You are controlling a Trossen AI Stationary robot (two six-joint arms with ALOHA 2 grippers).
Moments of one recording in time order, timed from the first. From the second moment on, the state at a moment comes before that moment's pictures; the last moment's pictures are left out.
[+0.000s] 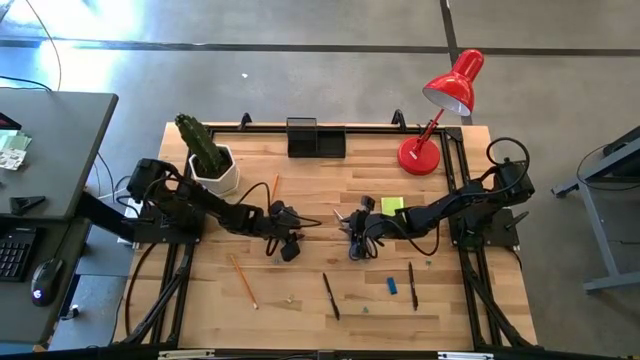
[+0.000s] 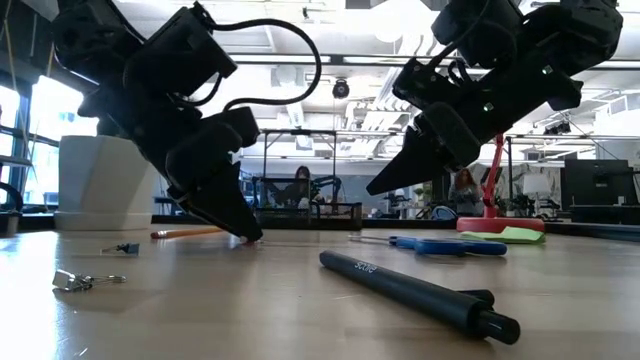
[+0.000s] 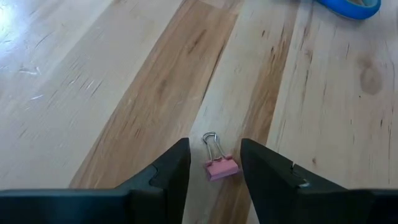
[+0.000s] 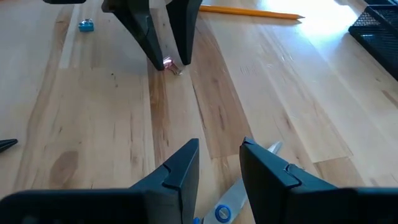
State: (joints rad) left arm -0.04 1.72 0.59 0.27 -0.25 -0.48; right arm 0.19 1.66 0.63 0.41 0.36 0.13
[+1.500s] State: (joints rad) left arm -0.07 1.72 0.59 0.23 -0.24 -0.35; right arm 0.19 1.66 0.63 0.41 0.40 0.13
